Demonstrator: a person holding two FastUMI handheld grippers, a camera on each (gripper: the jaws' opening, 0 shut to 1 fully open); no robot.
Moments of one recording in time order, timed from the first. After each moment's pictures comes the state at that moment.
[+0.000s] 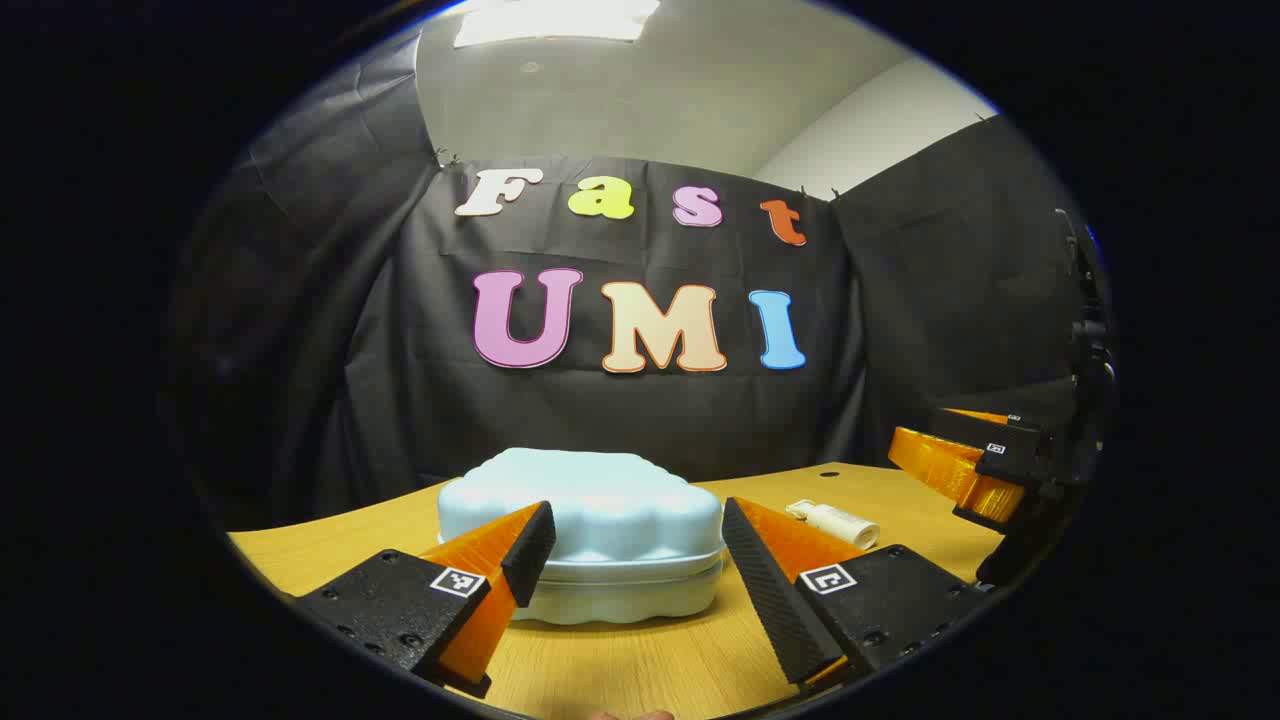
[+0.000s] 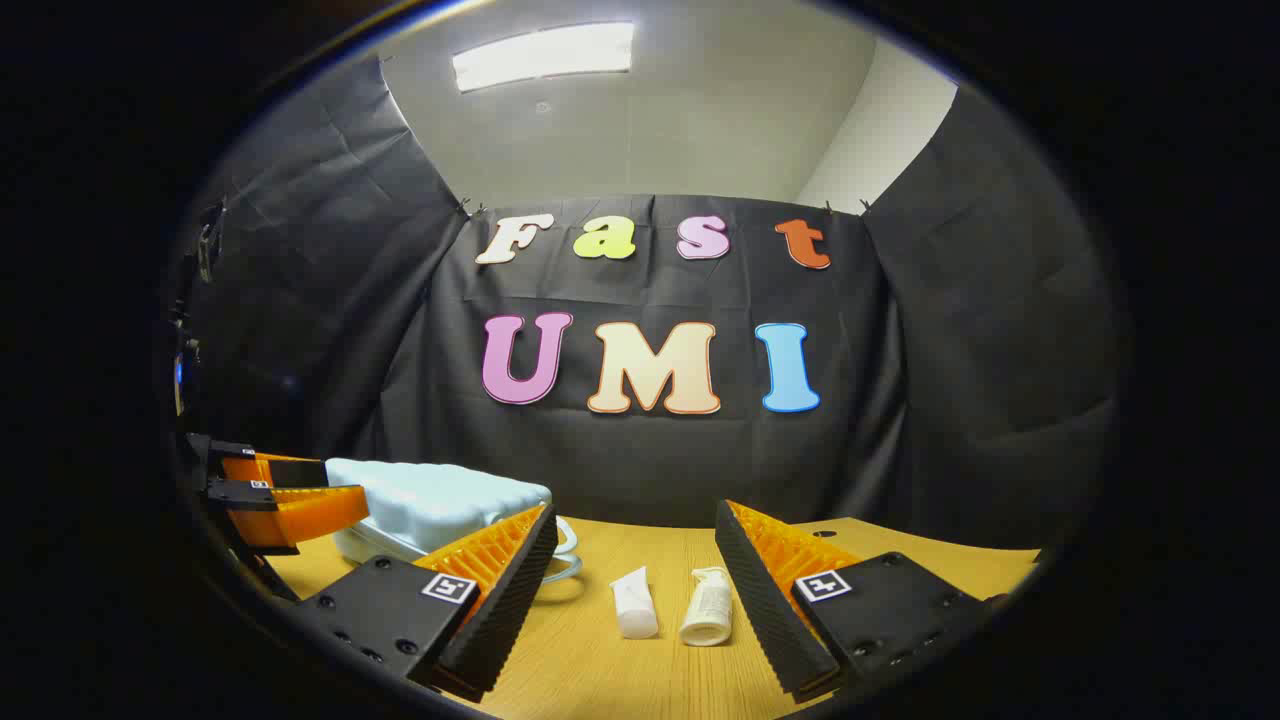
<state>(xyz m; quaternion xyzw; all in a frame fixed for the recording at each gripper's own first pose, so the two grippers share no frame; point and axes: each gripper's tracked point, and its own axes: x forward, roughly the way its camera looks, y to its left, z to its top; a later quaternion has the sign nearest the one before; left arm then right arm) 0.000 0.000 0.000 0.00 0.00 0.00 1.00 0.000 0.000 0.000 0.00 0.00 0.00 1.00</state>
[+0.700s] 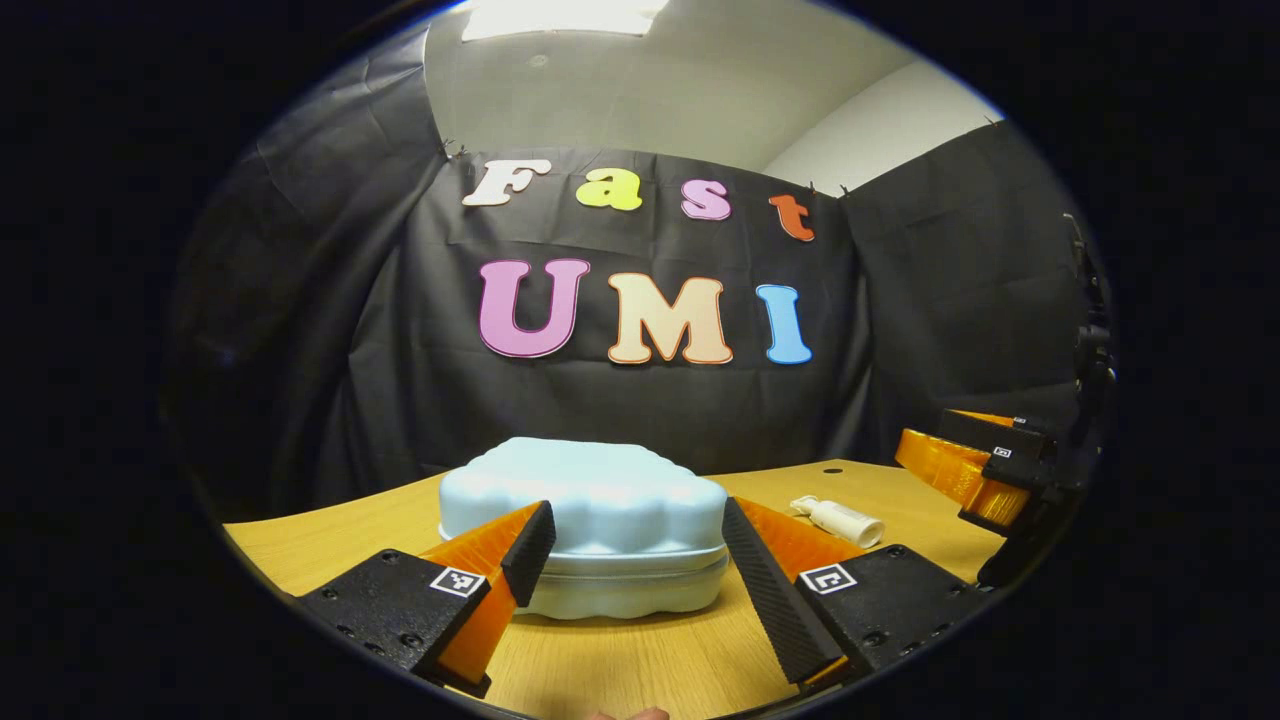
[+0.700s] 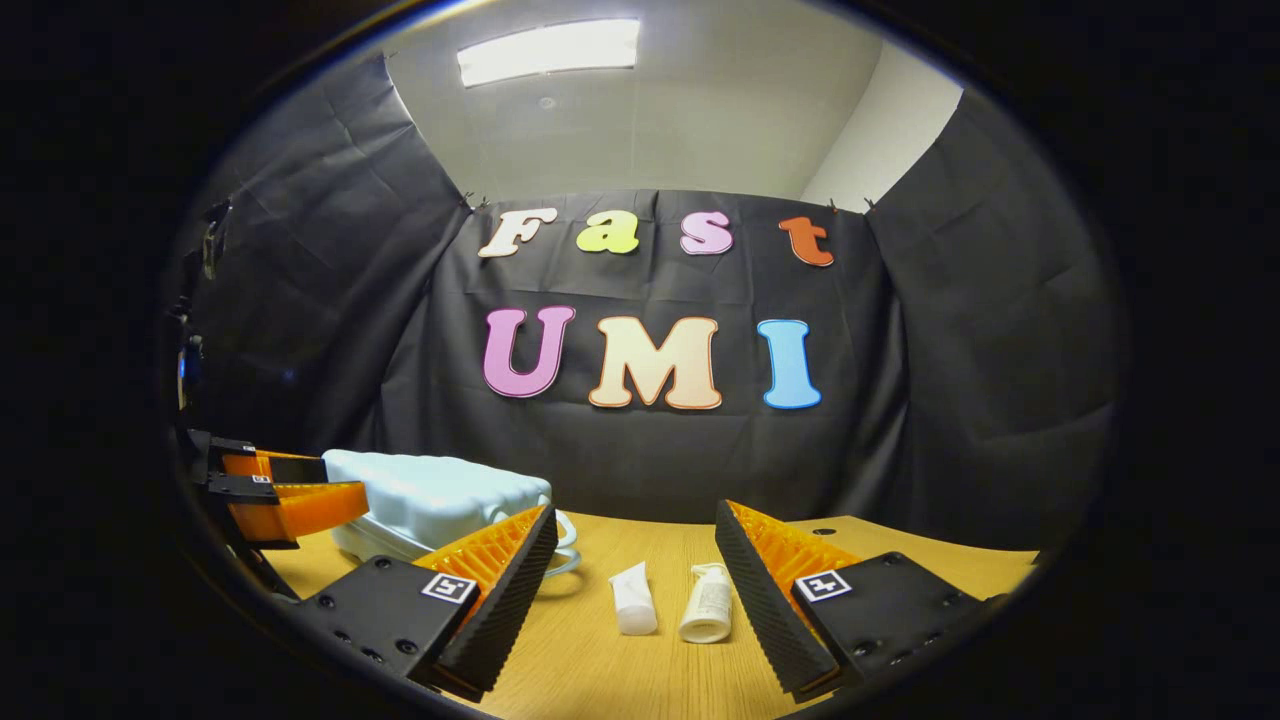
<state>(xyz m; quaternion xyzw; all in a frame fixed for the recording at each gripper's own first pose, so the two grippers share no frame) 0.001 0.006 -0.006 -0.01 0.01 0.01 1.00 0.001 0.002 -0.005 0.00 0.01 0.00 1.00</state>
